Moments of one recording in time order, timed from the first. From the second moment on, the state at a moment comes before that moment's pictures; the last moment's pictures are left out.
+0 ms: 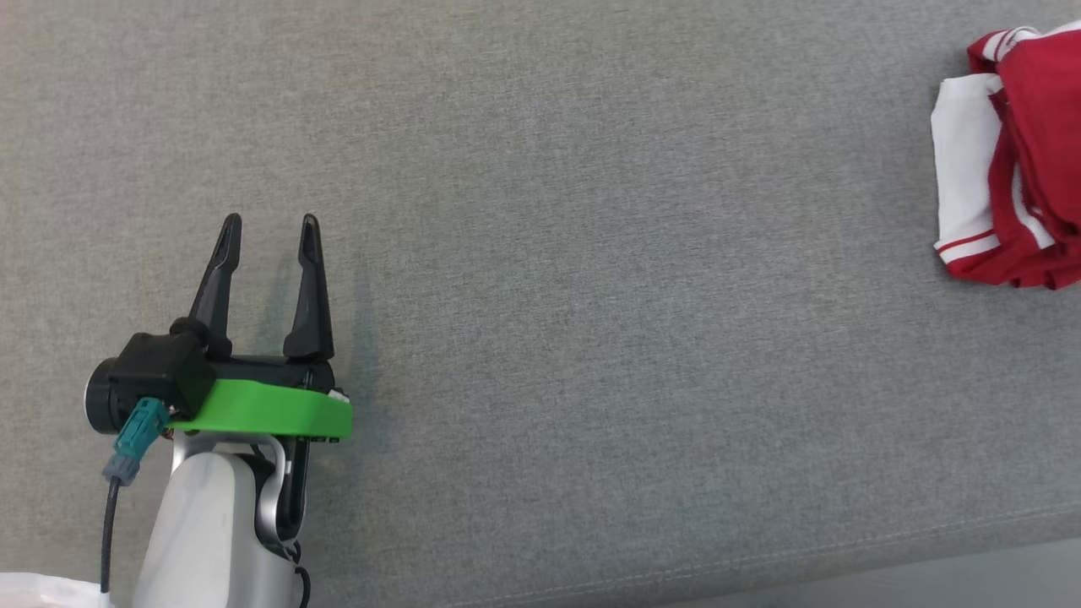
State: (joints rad) left arm -0.31 0.05 -0.05 0.19 -0.22 -0.13 -0.26; right arm -0.93 -0.81 0.49 0.78 0.27 0.13 0.33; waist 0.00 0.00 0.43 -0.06
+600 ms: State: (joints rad) left arm -0.27 0.05 -0.05 0.20 -0.23 -0.13 -0.26; right arm -0.82 -0.68 0.12 0.93 0.18 0.13 0.10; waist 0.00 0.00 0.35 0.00
